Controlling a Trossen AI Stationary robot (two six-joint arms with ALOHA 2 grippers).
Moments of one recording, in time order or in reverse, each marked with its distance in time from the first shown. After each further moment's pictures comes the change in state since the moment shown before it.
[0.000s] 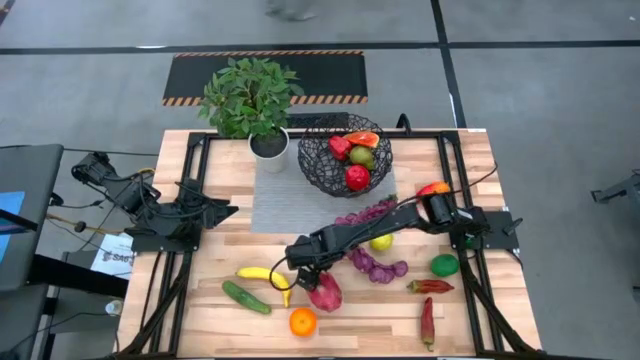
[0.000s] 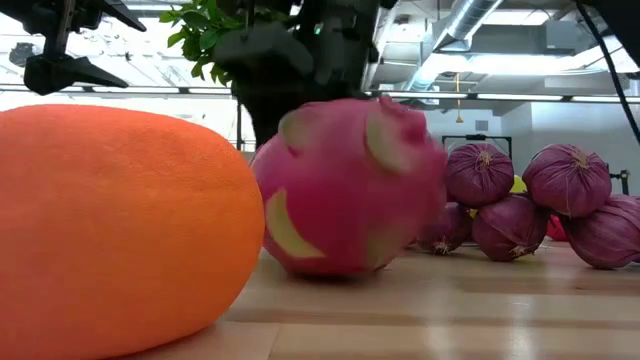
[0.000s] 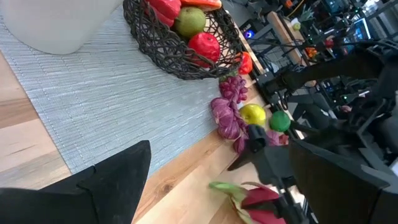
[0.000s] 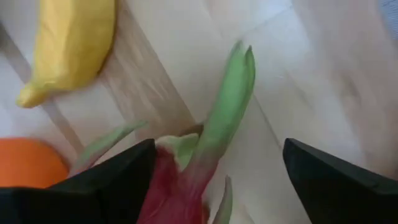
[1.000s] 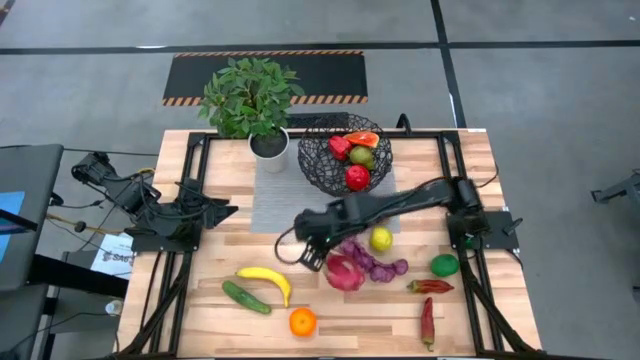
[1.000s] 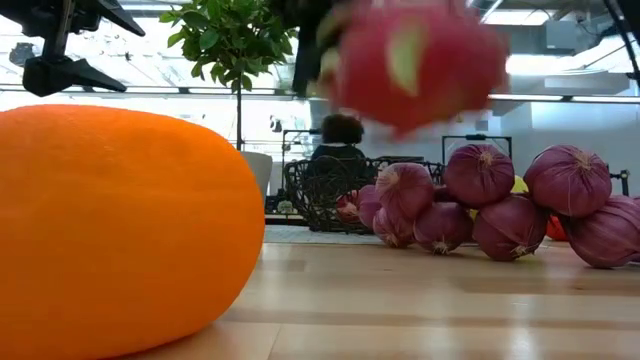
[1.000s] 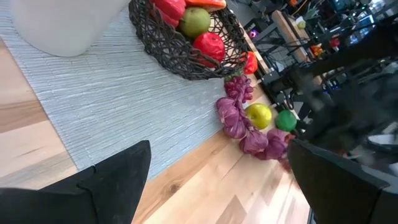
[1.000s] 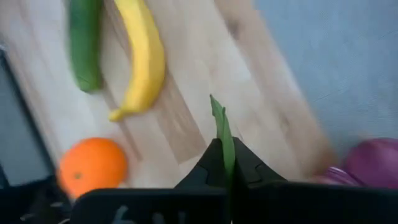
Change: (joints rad) left arm 0.000 0.000 0.000 -0.026 -0.004 -0.003; right arm -0.070 -0.261 0.000 -0.042 0.036 -0.077
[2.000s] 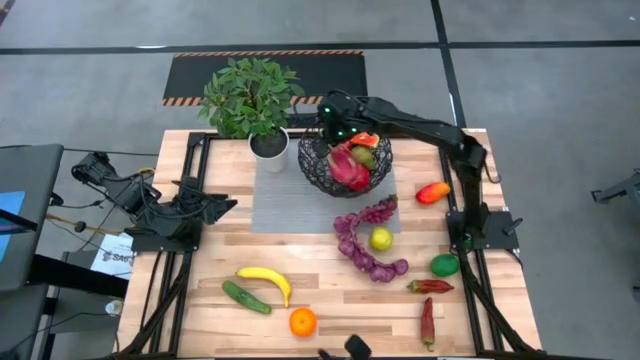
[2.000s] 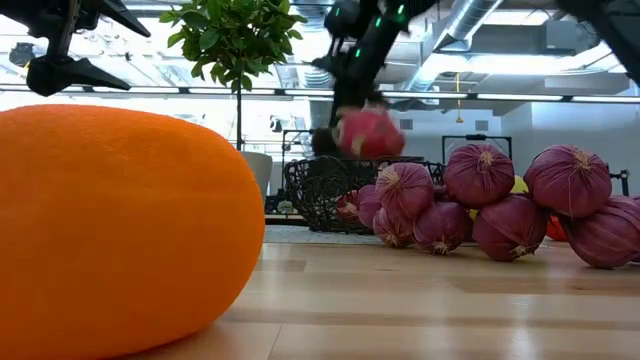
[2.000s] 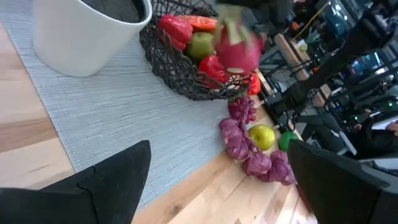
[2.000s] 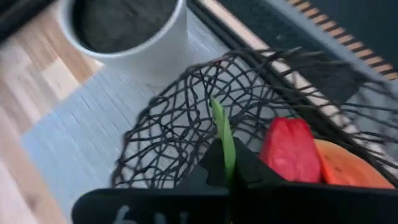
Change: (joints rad) left arm 0.000 0.000 0.000 -0.006 -0.091 -0.025; right arm -0.625 -0.049 0.000 0.110 0.030 -0.416
